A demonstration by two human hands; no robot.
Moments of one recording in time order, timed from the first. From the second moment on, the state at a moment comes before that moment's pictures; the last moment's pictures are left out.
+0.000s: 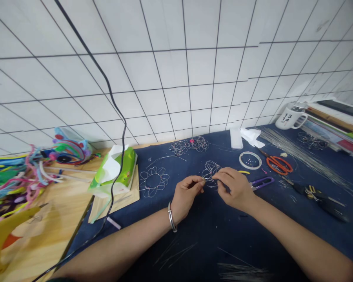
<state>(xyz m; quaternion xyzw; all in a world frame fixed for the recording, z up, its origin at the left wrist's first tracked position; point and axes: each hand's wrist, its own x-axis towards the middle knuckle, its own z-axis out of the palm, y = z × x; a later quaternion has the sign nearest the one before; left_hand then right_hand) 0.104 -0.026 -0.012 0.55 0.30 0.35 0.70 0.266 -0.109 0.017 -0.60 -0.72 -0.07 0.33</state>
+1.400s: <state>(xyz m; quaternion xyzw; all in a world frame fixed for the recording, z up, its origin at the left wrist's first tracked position) 0.098 -0.037 0.006 0.79 0.16 0.44 0.39 0.244 -0.114 0.009 -0.59 -0.70 -0.18 0.34</state>
